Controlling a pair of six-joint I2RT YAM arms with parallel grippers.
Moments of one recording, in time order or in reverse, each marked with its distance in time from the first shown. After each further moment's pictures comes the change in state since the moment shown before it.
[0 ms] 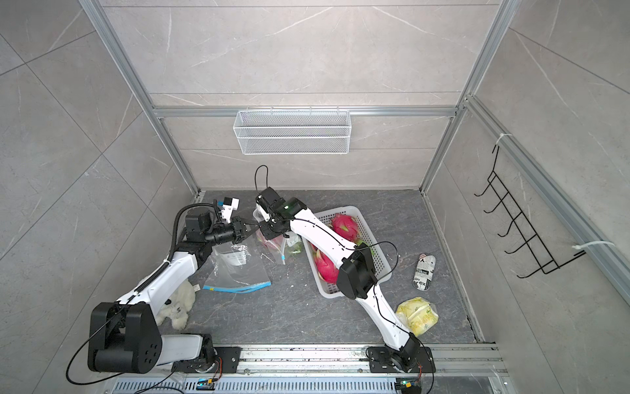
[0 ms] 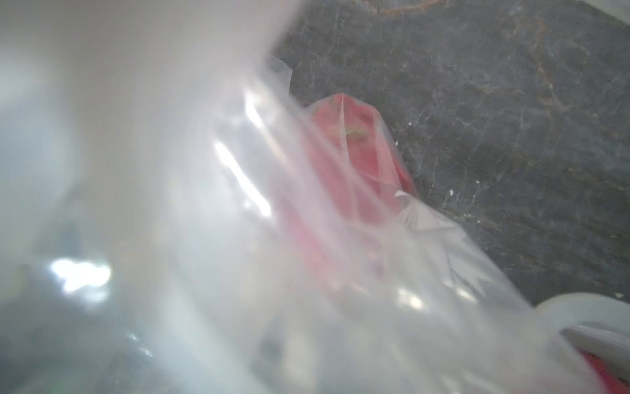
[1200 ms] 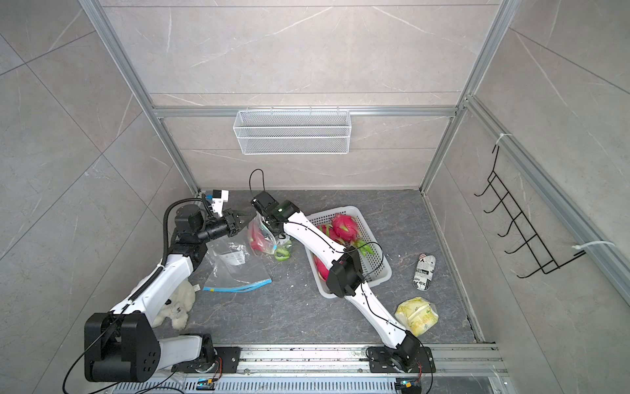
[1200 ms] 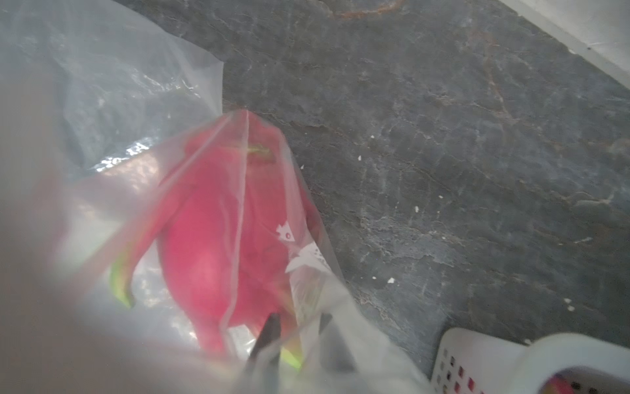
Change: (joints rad) left arm 0.030 -0.053 0.004 0.148 -0.022 -0.108; right arm 0.001 0.194 0.267 -0.082 0.119 -0.016
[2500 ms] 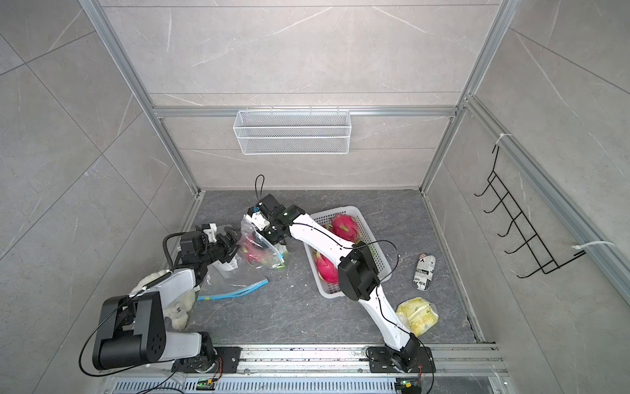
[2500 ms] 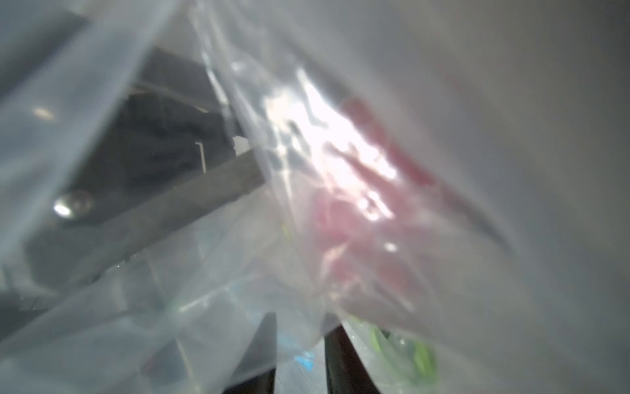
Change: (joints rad) left arm 0.138 0.103 -0.304 0.111 -0.271 -0.112; right arm -0.002 -0.224 -0.436 0.251 -0.532 0.023
